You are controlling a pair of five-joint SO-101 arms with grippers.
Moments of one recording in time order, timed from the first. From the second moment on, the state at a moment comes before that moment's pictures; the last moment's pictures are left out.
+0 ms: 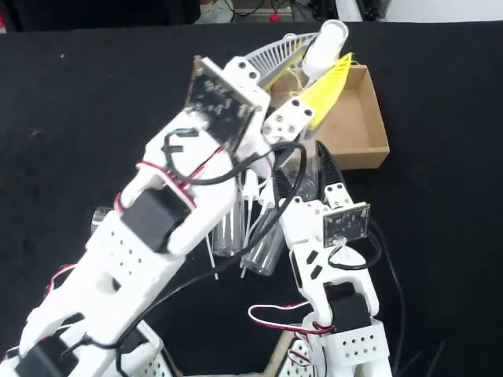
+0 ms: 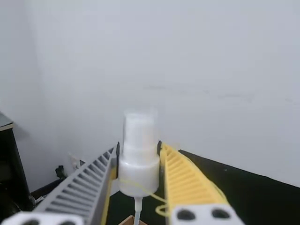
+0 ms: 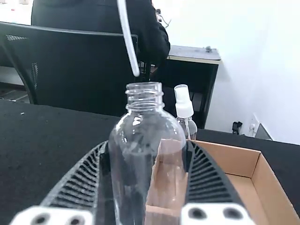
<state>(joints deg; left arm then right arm) 37.5 -33.0 8.1 20.8 -7.5 -11.5 -103.1 96.7 16.1 4.1</state>
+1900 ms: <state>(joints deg) 33.7 -31.8 16.7 22.5 2.3 -8.3 -103.1 96.0 16.8 -2.8</state>
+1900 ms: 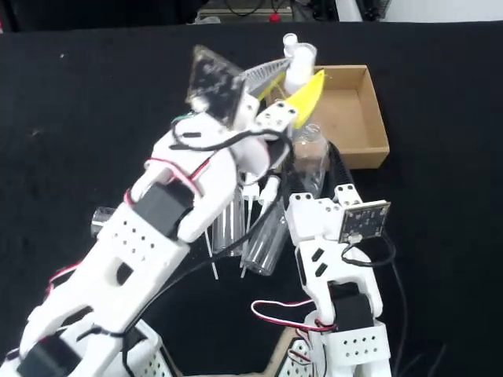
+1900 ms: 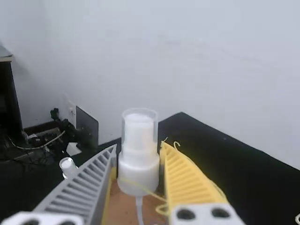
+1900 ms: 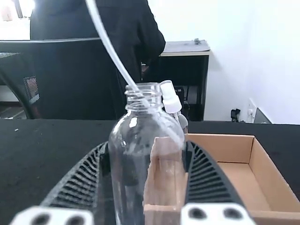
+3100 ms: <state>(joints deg) 34.7 -36.9 8.6 37.9 2.2 -7.8 -103.1 96.0 16.8 -2.9</state>
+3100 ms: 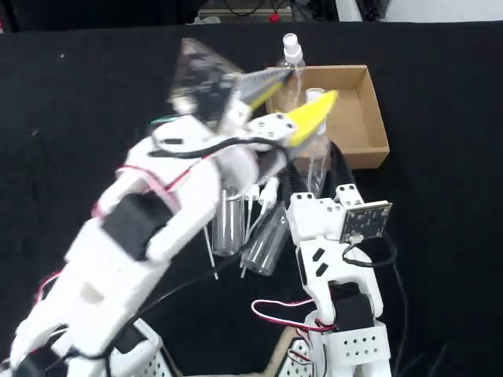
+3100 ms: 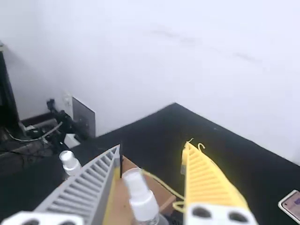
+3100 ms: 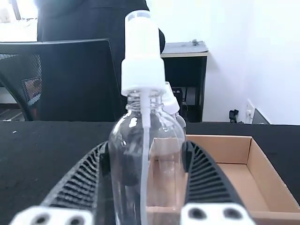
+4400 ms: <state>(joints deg) -5.6 -79.2 80.7 24.8 2.5 -7.8 -103.1 78.6 18.1 -2.9</state>
